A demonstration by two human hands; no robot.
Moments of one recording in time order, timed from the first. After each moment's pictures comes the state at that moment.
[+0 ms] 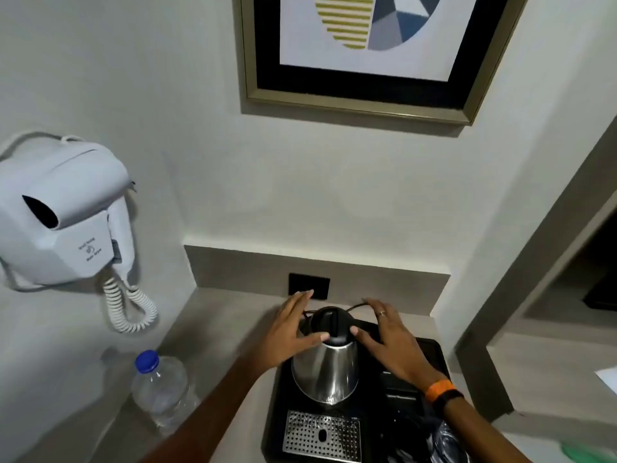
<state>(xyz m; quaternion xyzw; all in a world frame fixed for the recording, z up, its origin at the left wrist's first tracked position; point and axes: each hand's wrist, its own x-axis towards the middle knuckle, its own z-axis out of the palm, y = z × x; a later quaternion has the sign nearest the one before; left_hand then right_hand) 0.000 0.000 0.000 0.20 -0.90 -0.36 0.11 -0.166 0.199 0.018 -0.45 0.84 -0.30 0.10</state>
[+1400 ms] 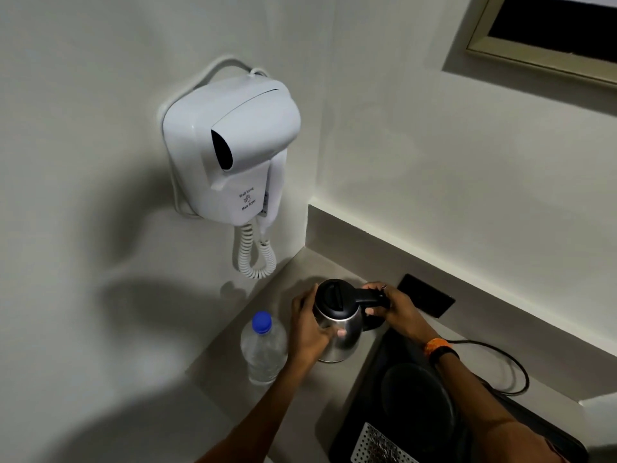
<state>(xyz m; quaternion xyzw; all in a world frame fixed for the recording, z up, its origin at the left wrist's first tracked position) 0.081 -0.066 -0.067 0.54 -0.63 -0.44 0.34 -0.128 -0.033 -0.017 -0.58 0.68 -0.31 0.33</state>
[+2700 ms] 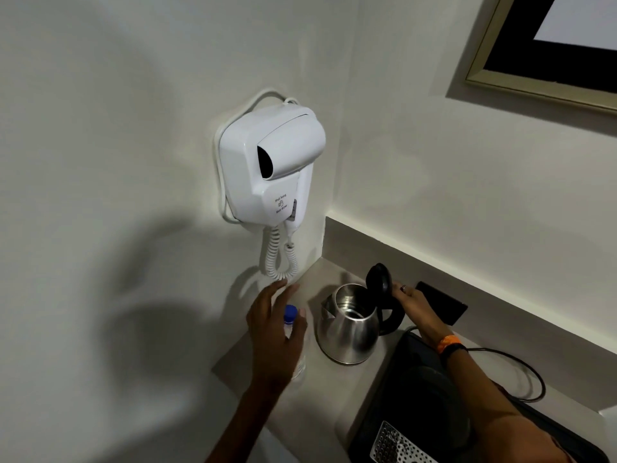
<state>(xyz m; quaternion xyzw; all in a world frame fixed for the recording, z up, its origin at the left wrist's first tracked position) 0.187 -0.021 0.006 0.48 -0.69 -0.19 0.51 -0.100 -0.028 0.012 -0.41 0.66 -0.47 0.43</state>
